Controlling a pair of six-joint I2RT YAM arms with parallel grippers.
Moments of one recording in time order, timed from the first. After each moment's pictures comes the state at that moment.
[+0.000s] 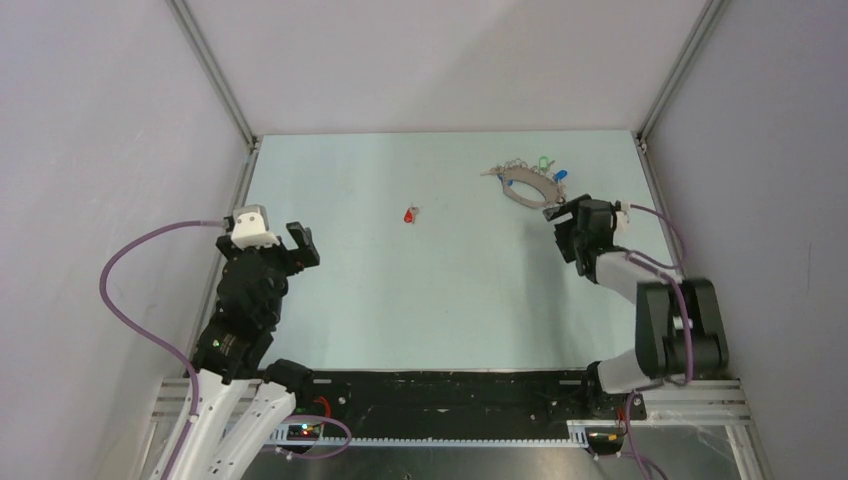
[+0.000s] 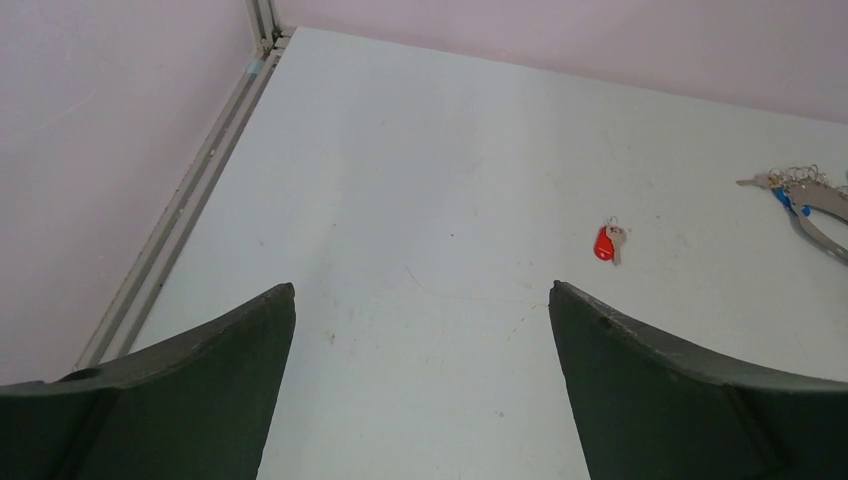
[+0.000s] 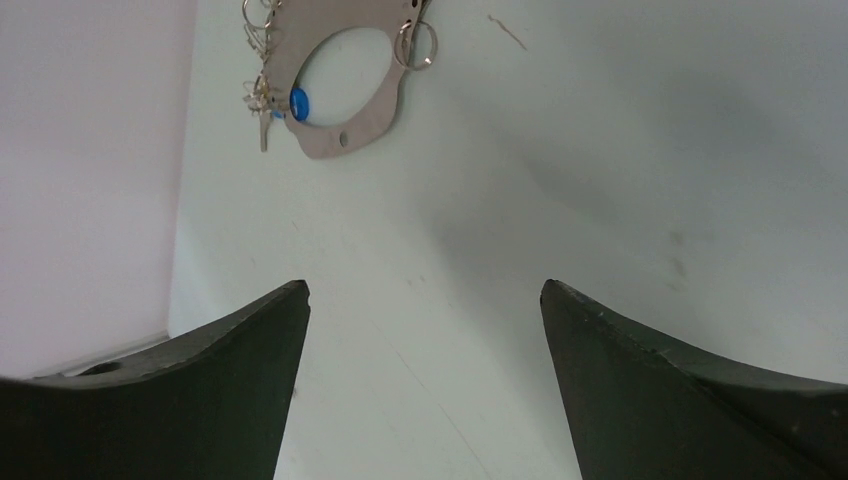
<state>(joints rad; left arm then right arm) -0.32 0.48 0.74 -0.42 -0.46 -0.18 0.07 1.38 0.63 0.16 0.08 1.13</state>
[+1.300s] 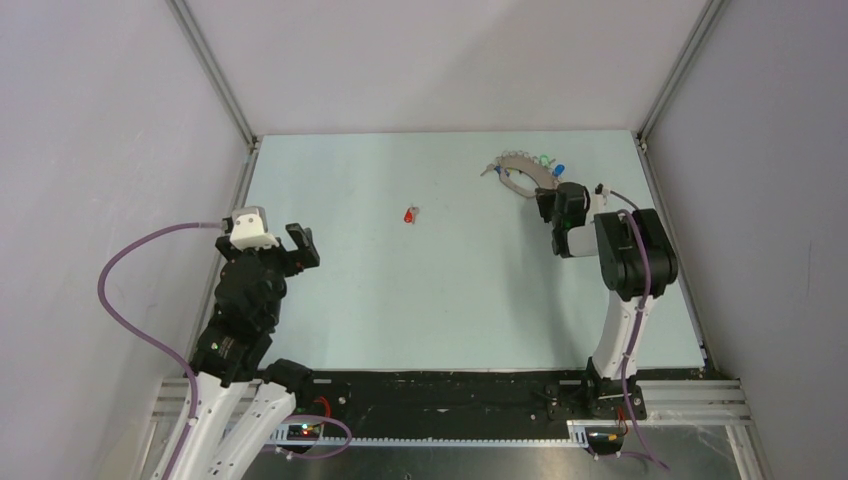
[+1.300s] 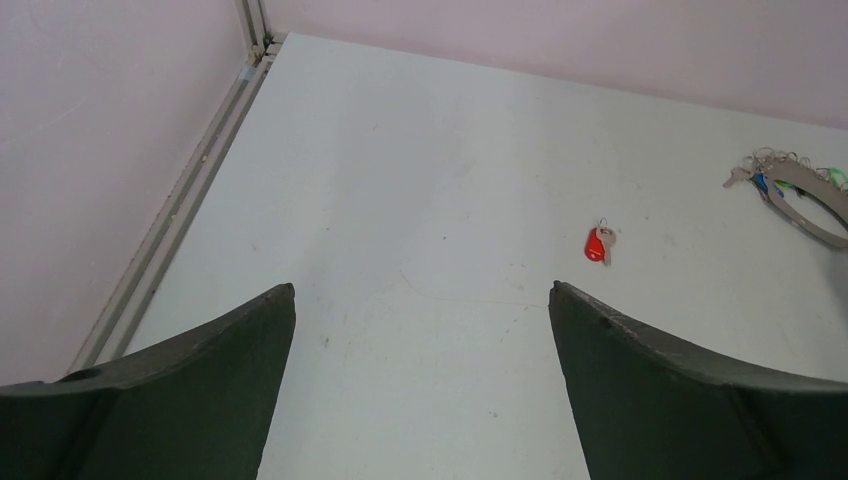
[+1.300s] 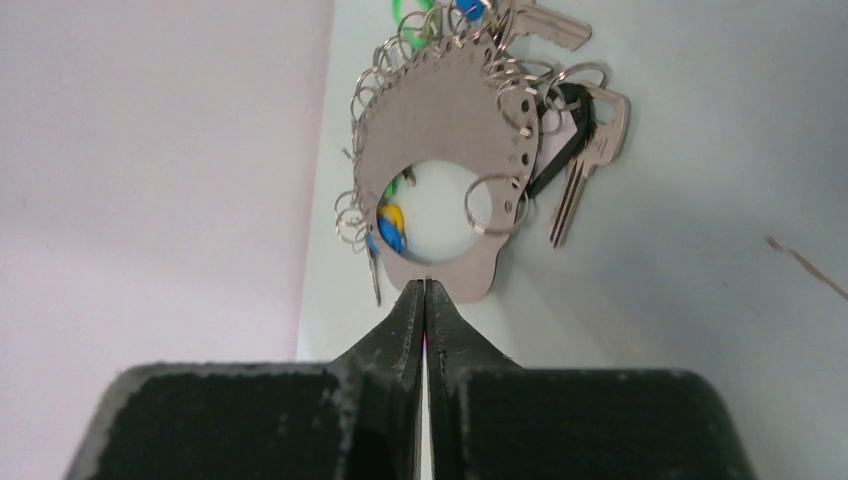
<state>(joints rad) -0.32 0.47 0.74 -0.42 -0.43 -0.18 0.11 2.03 0.94 0.71 0.18 1.35</state>
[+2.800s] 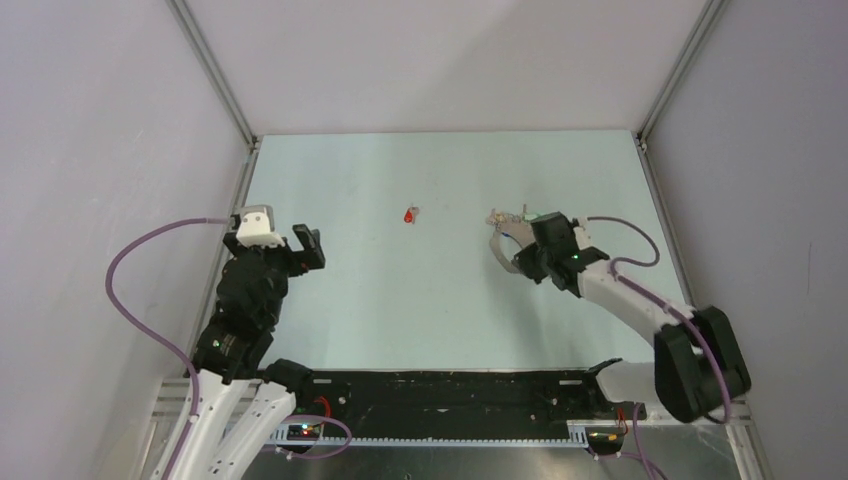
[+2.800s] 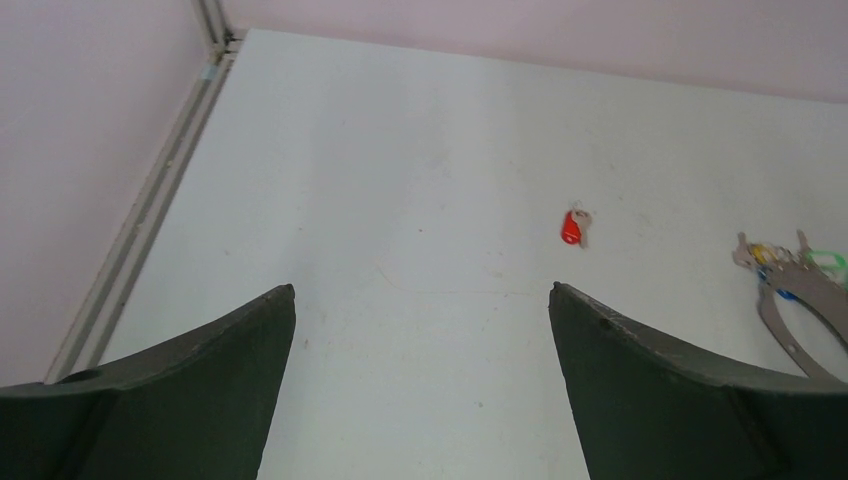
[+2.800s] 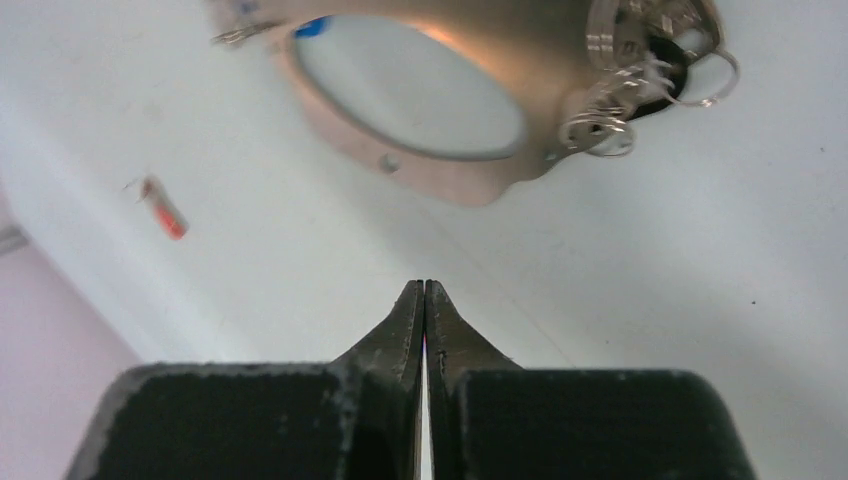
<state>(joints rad) -0.32 0.48 0.74 -0.42 -0.37 -0.17 0.43 1.34 0.73 -0.33 0.16 1.36</state>
